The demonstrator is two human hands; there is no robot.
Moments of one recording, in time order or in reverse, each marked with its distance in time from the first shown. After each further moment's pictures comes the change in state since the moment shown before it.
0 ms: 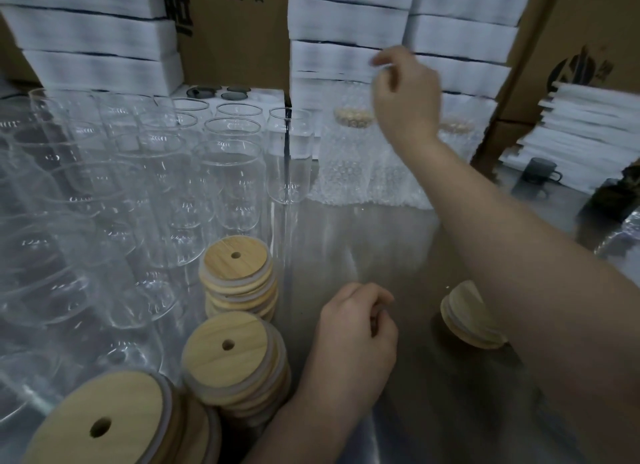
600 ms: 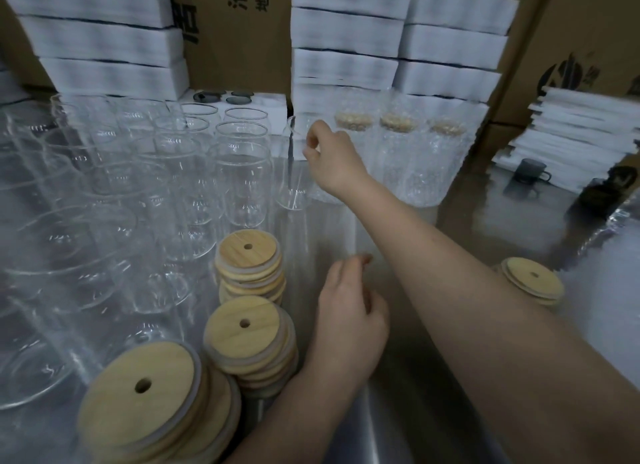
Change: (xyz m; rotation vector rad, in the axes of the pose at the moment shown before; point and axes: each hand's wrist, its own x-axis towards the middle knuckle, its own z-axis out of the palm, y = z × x) left_hand 0.000 0.005 -0.004 -0.053 0.017 -0.116; right_hand -0.064 -0.047 0.039 -0.061 -0.577 0.139
